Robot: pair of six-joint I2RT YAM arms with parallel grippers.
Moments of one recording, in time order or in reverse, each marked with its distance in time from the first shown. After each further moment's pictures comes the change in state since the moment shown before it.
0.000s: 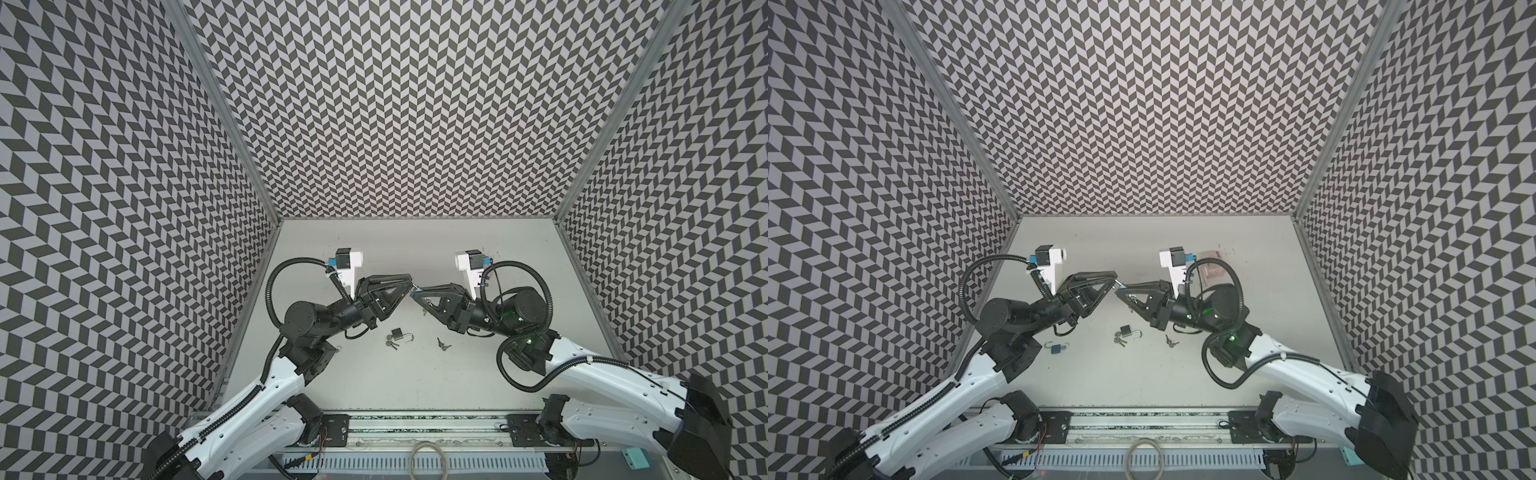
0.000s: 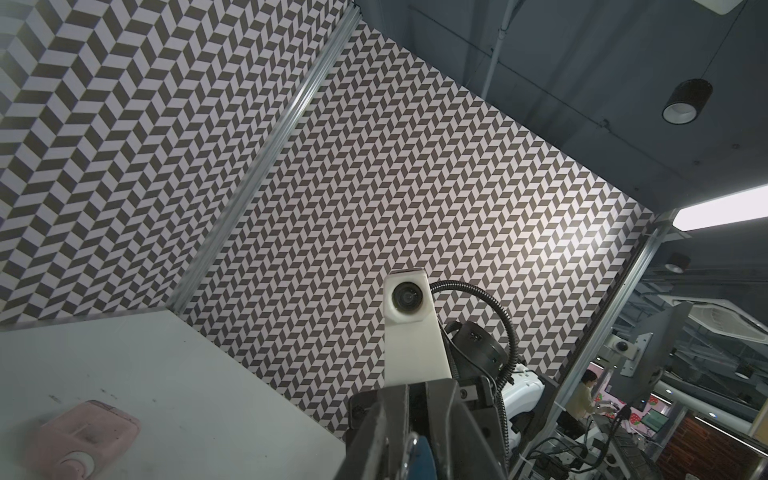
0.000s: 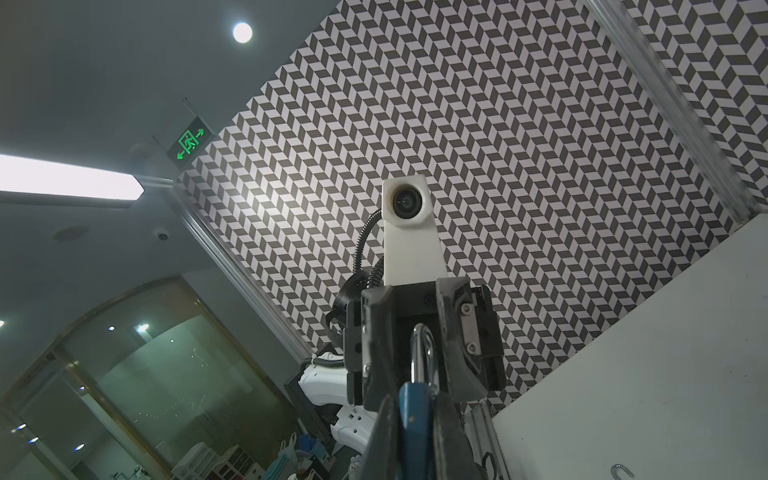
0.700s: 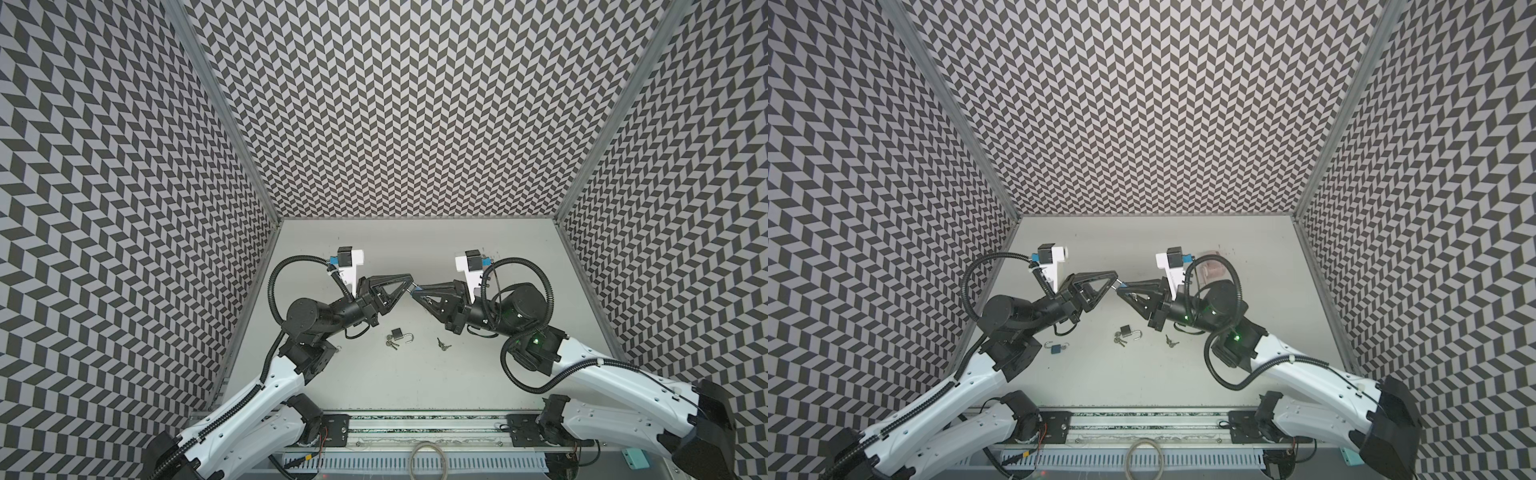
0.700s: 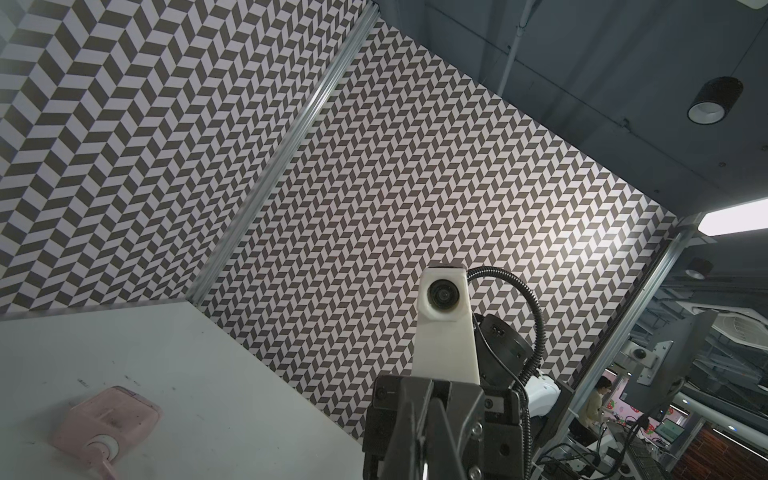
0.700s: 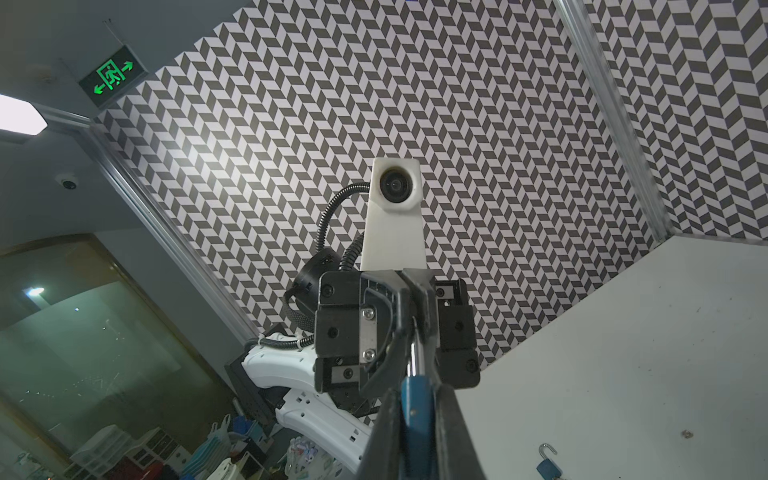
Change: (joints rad) left arm 0.000 0.001 0.014 -0.052 -0.010 0.010; right arm 0.006 -0.032 0.051 -0.182 0.074 -0.241
